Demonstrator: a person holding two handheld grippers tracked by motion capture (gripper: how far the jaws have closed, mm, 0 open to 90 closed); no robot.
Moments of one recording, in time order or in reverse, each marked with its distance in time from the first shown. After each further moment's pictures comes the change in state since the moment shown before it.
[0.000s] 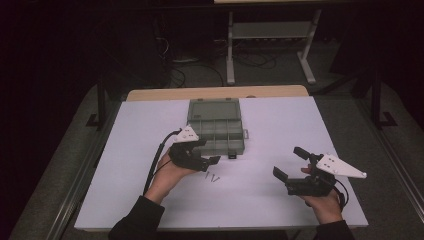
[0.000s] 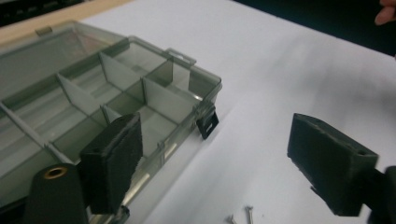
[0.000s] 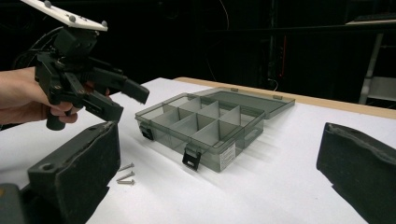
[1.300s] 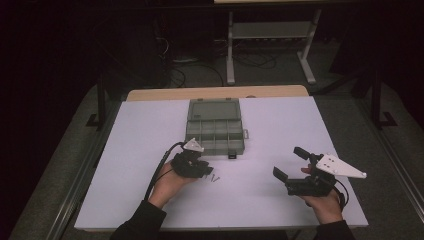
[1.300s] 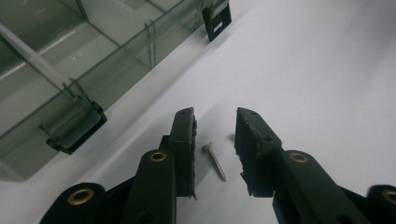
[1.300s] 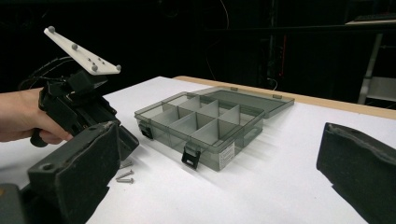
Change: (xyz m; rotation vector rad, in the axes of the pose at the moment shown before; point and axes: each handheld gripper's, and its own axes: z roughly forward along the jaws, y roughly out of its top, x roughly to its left) left arm -0.001 -0.030 0.017 0.311 0.020 -0.068; right arm 0.000 0.000 0.000 0.001 -0.001 -0.011
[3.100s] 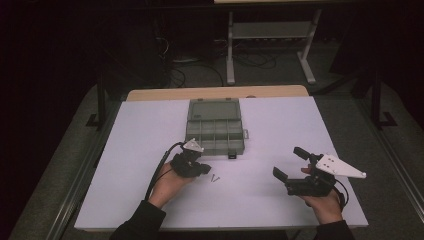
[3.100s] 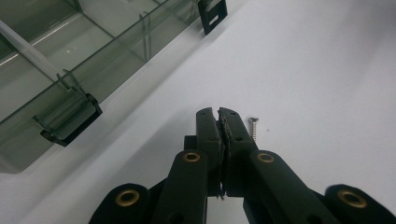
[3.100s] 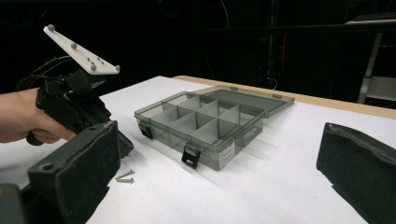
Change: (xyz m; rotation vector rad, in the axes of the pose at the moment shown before) left arm -0.001 0.002 -0.005 0.012 -0.024 -0.004; right arm 0.001 0.000 0.000 0.002 -0.001 0.002
